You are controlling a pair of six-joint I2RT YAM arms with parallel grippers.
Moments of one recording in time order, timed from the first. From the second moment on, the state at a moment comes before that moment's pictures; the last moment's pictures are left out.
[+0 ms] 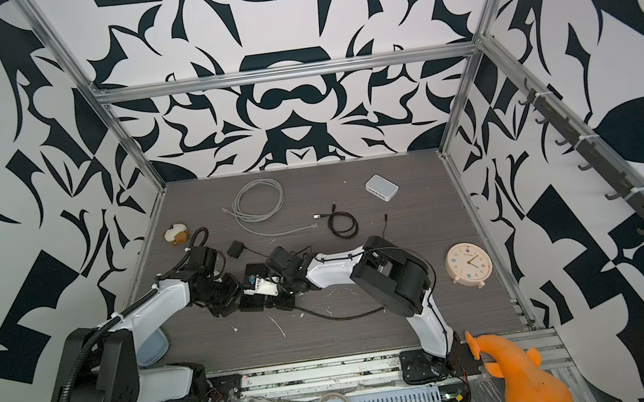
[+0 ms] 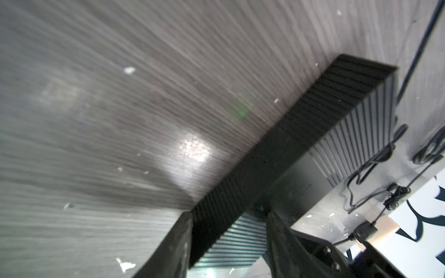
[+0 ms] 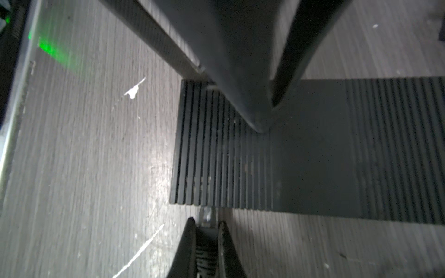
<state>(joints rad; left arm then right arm) -0.23 1.35 0.65 -0.62 0.36 -0.91 1.00 2.03 1.21 -0.12 -0.41 -0.36</state>
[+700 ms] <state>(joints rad) -0.15 1.40 0.89 -0.76 0.27 -0.69 0.85 1.65 0.89 0.04 -0.42 -0.23</state>
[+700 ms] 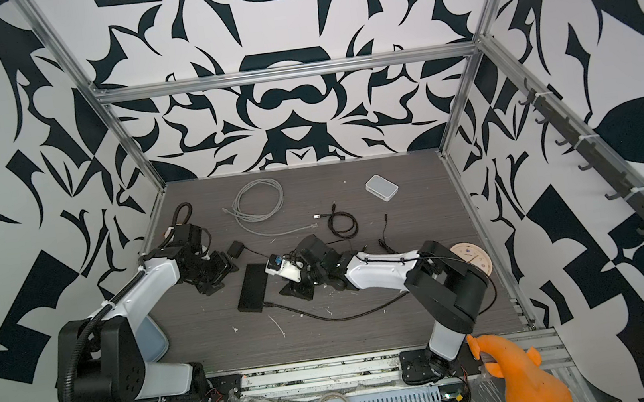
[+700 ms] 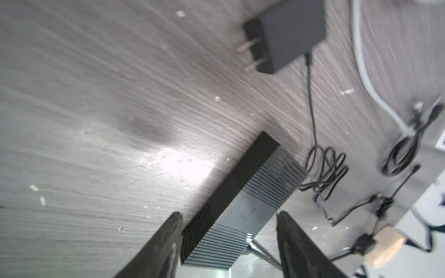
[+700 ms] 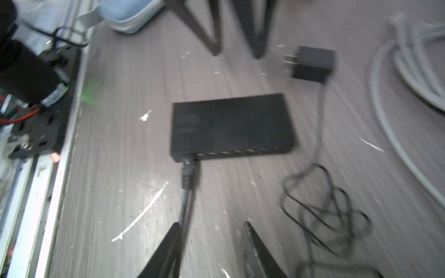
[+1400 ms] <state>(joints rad) -0.49 1.55 0.96 -0.82 -0.03 -0.54 0.70 1.56 0.88 -0.15 -0.17 0.07</state>
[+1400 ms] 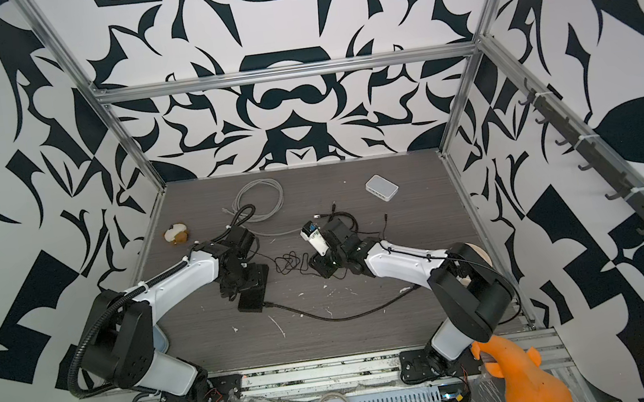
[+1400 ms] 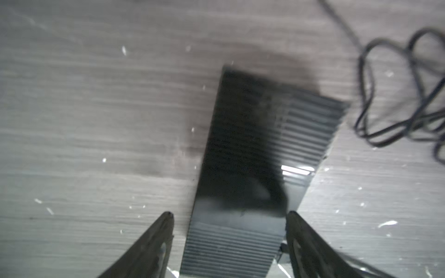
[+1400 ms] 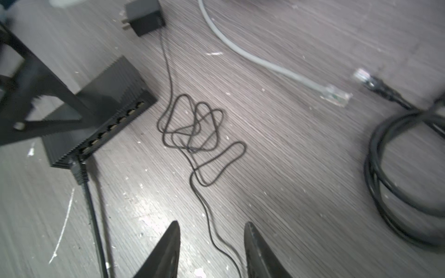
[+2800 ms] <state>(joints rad) -0.53 1.49 1.09 -0.84 -0.12 -0.49 0.49 1.77 1.02 -0.50 0.29 0.84</state>
